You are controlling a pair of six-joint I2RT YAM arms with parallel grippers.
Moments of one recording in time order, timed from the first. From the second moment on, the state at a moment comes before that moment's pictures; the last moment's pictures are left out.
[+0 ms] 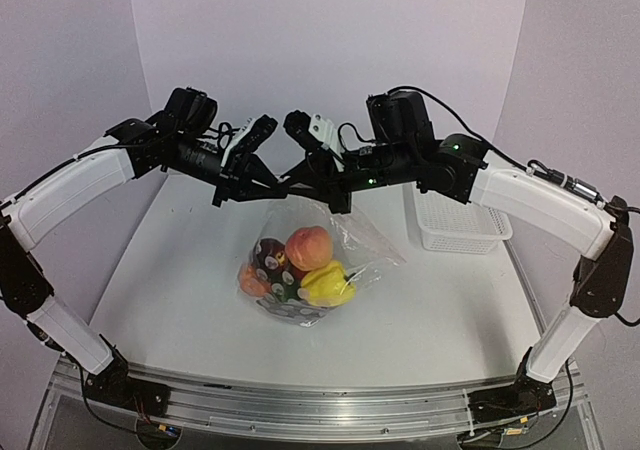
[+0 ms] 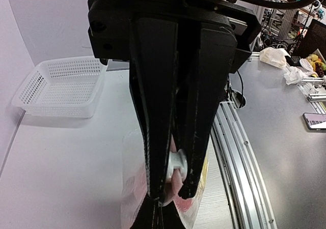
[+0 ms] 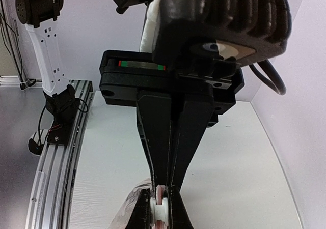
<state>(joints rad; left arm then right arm) -0.64 1.51 1.56 -0.67 0.96 0.58 0.94 1.69 1.71 -0.38 -0.47 -0.35</state>
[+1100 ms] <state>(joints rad) -0.65 1.43 1.50 -0.57 0.88 0.65 0.90 1.66 1.71 -0.45 -0.48 -0.34</state>
